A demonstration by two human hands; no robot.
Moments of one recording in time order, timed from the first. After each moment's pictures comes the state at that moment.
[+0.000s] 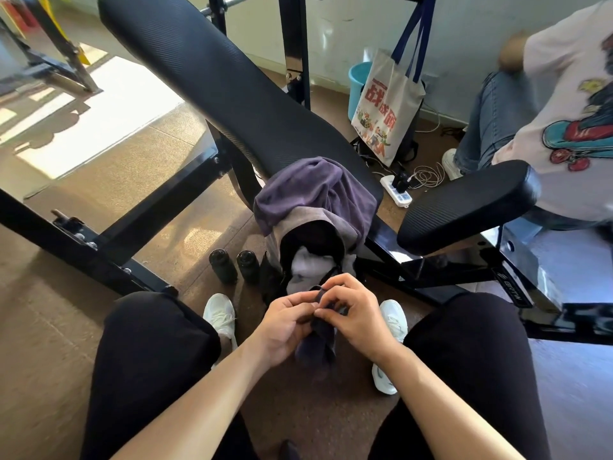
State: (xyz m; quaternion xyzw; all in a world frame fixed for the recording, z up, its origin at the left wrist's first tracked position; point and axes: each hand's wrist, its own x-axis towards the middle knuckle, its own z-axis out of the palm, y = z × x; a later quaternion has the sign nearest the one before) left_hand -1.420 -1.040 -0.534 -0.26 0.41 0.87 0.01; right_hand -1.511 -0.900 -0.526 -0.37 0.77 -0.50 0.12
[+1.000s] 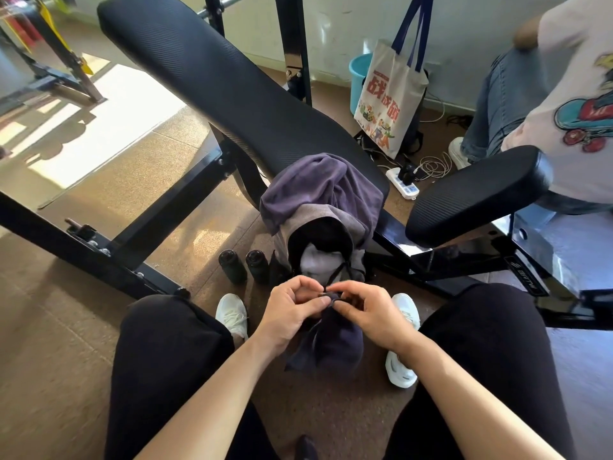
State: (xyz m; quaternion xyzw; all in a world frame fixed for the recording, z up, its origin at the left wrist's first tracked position) left_hand -1.418 -1.057 -0.528 -0.22 0.61 0.76 -0.06; right_hand -1.519 -0.892 -0.523 -0.35 0.78 -0.47 0.22
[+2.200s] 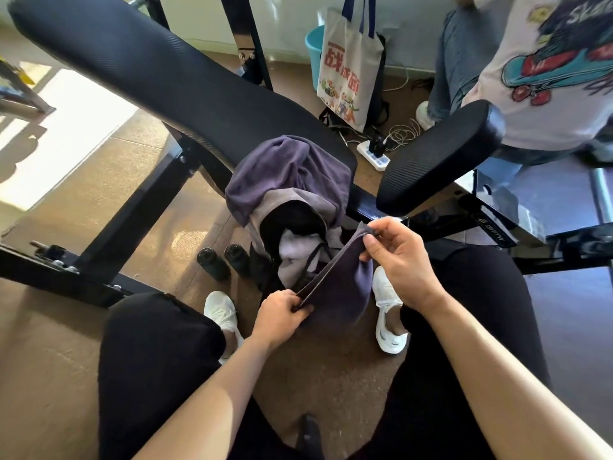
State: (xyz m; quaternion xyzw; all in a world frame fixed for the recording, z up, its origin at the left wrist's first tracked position) left_hand -1.427 -1.050 -0.611 -0.15 0.93 0.32 0.05; right_hand -1.547 -0.840 -0.479 -0.18 0.68 -0.70 0.12
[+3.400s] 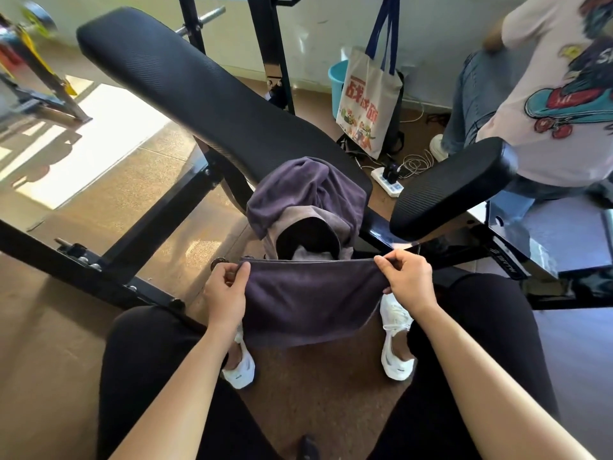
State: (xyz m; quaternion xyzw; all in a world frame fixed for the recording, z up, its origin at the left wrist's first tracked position) left_hand -1.408 -1.117 -0.527 -0.42 0.73 0.49 -0.23; right_hand -1.569 -0.847 -0.519 -0.07 0.85 -0.51 0.09
